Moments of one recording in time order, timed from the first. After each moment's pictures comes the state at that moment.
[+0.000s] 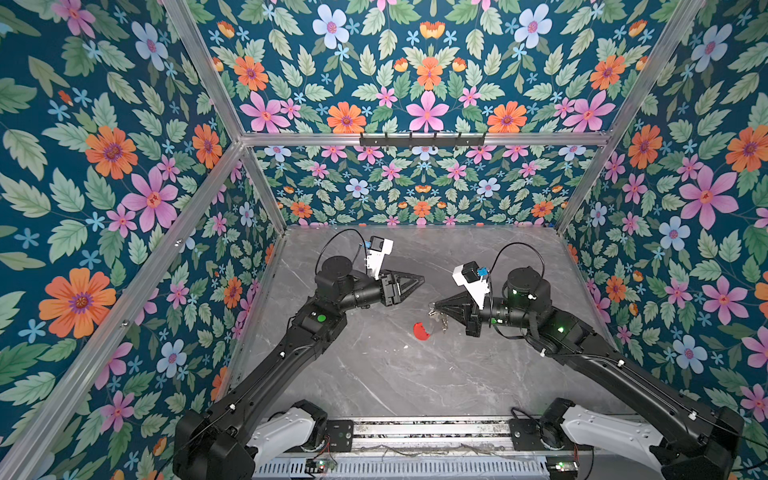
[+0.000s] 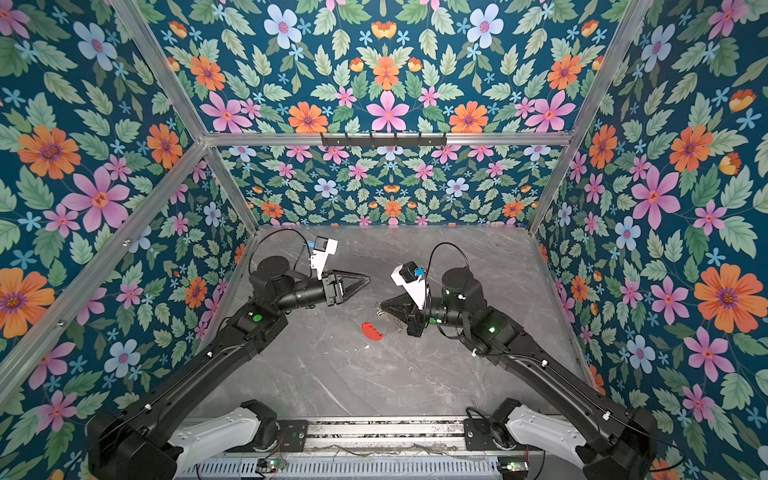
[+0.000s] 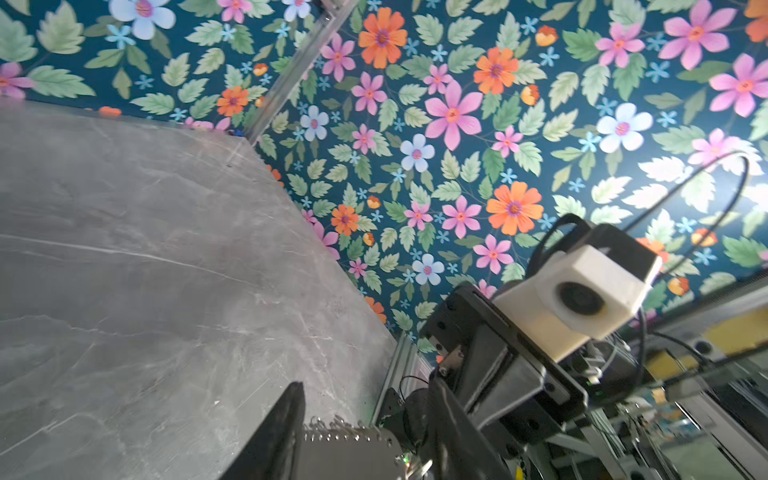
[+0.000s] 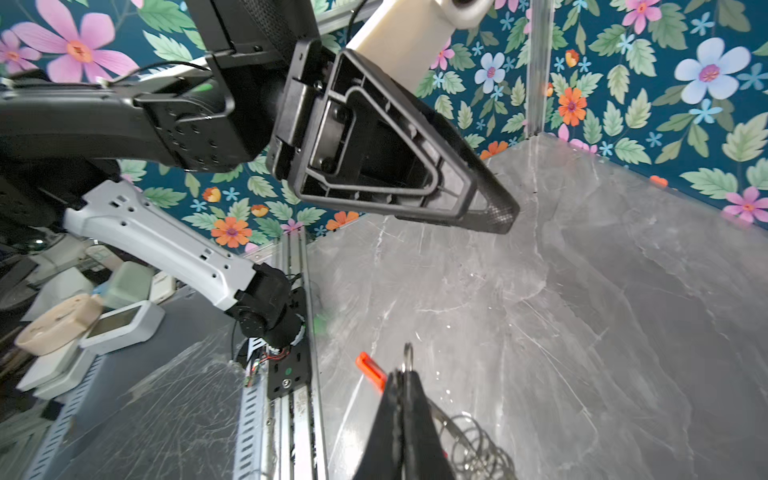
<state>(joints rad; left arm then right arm) -0.55 1.09 0.90 0.15 0.76 -0.73 0.69 1.03 0.96 -0.19 -0.60 0.11</state>
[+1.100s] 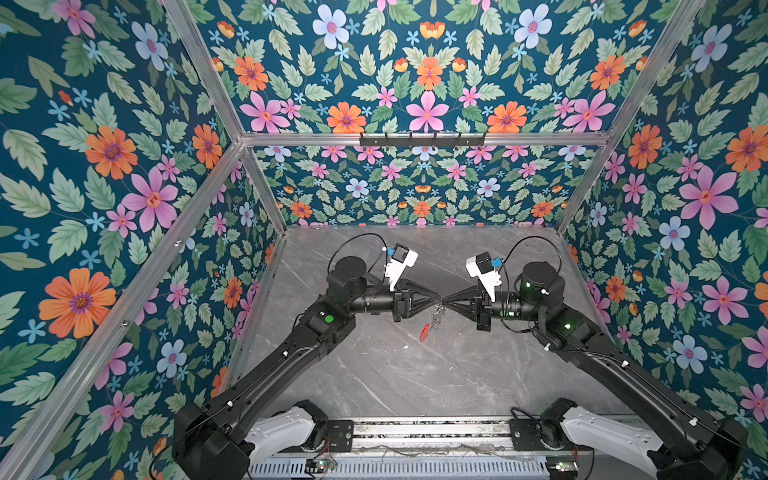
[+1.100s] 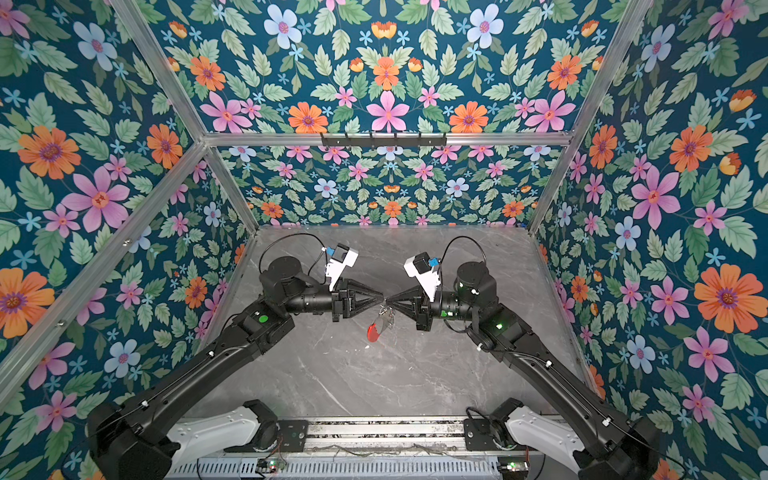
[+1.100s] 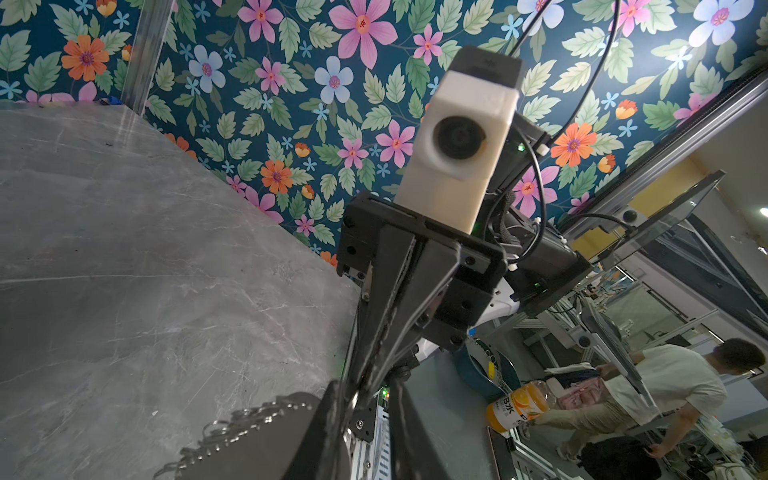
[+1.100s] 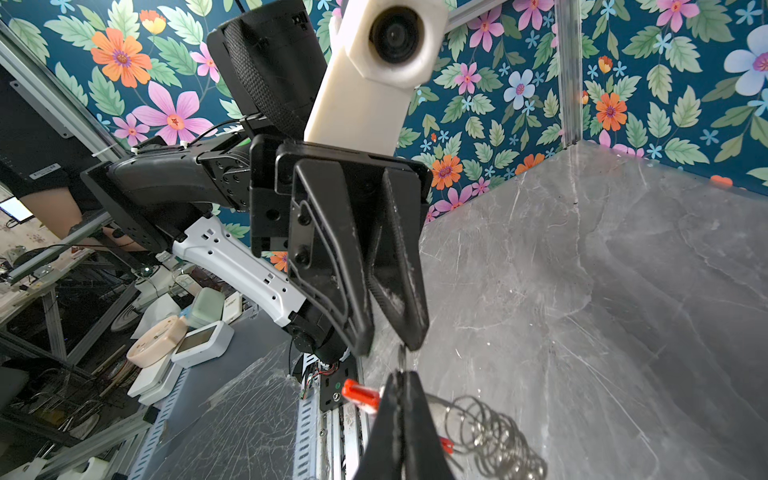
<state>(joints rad) -0.68 1.12 0.98 0.05 0.87 -0.57 0.59 1.02 0.95 -0.11 -0.78 0.24</state>
